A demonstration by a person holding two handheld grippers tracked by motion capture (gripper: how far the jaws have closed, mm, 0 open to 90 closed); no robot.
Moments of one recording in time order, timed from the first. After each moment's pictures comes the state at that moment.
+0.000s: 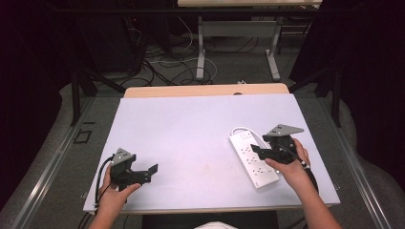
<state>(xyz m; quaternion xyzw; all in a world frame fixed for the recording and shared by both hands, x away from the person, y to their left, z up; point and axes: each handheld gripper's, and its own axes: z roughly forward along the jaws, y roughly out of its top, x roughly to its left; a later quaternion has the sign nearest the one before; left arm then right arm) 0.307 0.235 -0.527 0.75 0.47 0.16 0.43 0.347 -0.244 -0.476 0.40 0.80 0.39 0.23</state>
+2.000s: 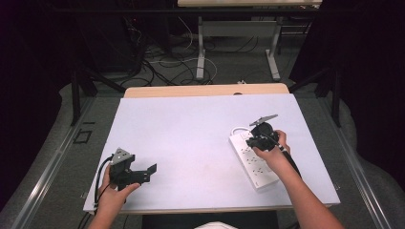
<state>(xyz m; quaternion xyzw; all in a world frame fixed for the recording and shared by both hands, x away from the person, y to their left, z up) 0.309 0.238 -0.530 0.75 0.48 0.16 0.43 0.400 -0.213 -0.495 0.46 0.82 0.28 0.17</state>
